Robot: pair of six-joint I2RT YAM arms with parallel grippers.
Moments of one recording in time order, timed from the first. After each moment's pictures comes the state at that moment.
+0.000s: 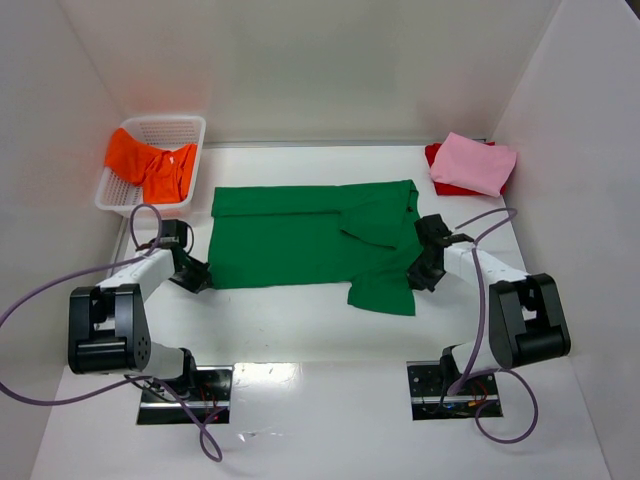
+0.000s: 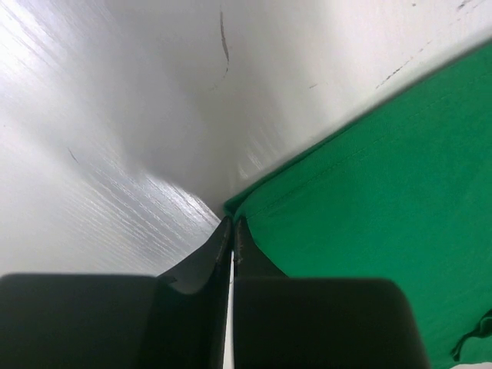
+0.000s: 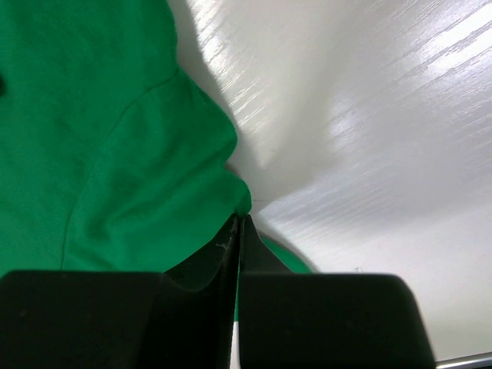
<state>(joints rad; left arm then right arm) 0.11 1.41 0.70 -0.55 -0.01 -1.03 0.18 1.42 0.72 -0.61 0.12 0.96</state>
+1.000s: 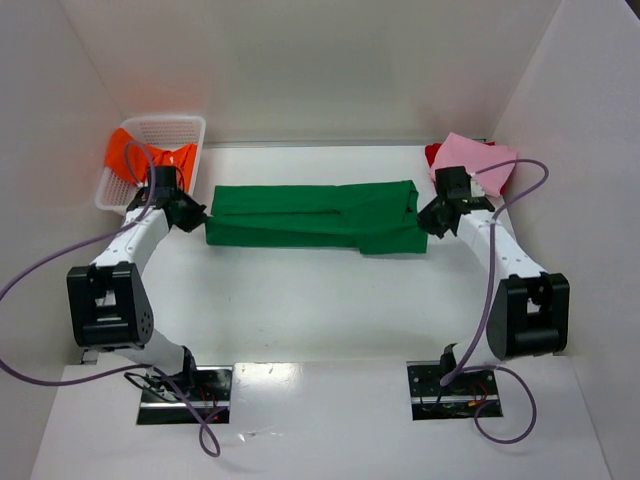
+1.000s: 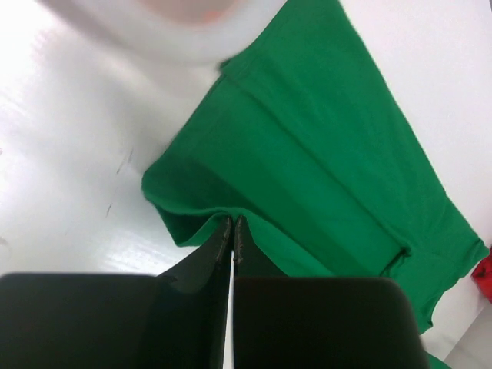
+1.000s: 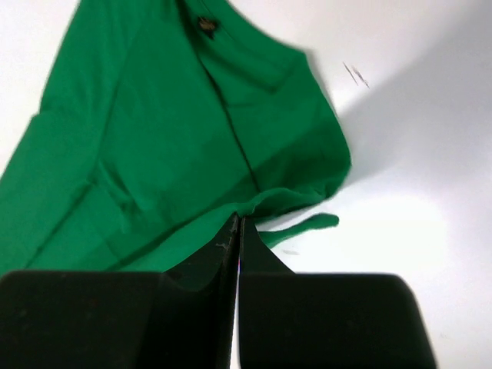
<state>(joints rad) 0.11 1.54 1.11 -0.44 0.04 -0.81 0.08 1.45 1.08 -0.57 0.14 0.88</state>
